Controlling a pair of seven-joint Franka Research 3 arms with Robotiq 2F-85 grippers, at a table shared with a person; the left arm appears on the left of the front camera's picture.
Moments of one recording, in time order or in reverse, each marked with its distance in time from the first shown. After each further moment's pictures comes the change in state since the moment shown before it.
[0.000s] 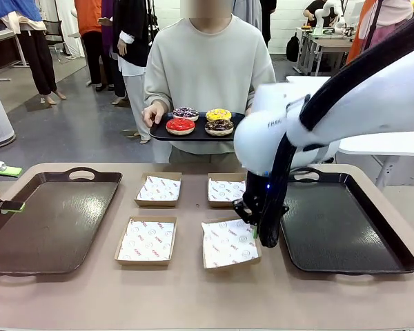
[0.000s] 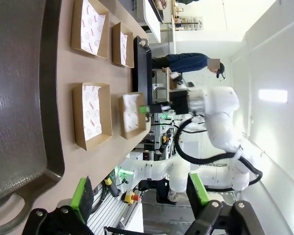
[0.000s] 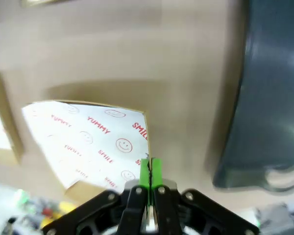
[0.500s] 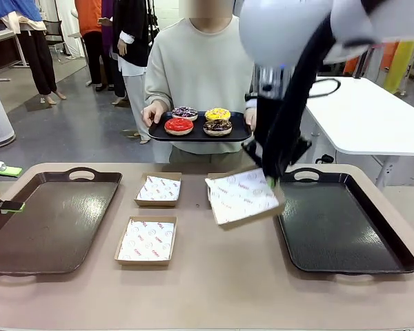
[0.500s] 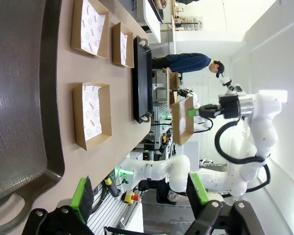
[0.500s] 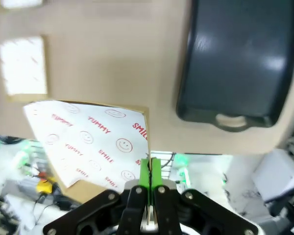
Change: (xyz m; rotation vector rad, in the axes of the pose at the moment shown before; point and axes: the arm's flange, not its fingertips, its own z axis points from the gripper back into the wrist) left arm 0.000 0.000 0.000 0.000 0.000 0.000; right arm -0.023 0.001 0.169 -0.078 0.009 0.068
